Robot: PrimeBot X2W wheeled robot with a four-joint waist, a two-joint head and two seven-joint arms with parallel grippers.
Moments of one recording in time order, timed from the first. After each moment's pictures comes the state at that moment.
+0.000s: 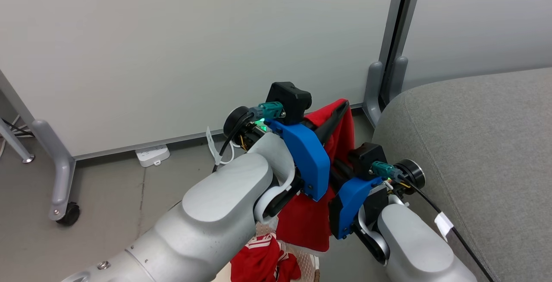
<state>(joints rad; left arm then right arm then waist) -0.96 0.05 -1.09 0.56 -0.92 0.03 -0.03 -0.55 -0.05 0.46 0.70 0.18 0.13 -0.06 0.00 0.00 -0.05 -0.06</state>
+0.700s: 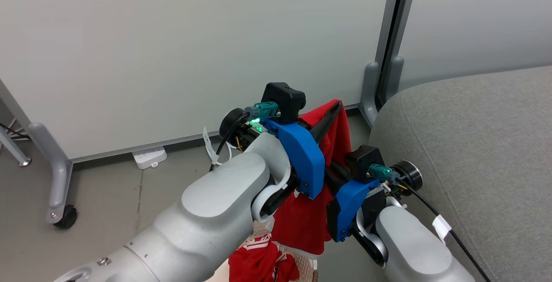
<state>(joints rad) -0.98 0.05 -1.14 0.62 -0.98 0.04 -0.06 -0.55 -0.05 0.48 0.70 0.19 0.13 -0.07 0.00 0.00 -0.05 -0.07</state>
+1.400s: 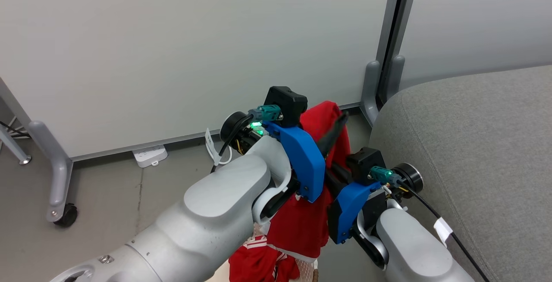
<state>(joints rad) -1.00 0.05 -1.20 0.65 -1.02 0.04 -0.07 -0.53 -0.05 0.48 0.69 0.19 0.13 -0.08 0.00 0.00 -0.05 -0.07</state>
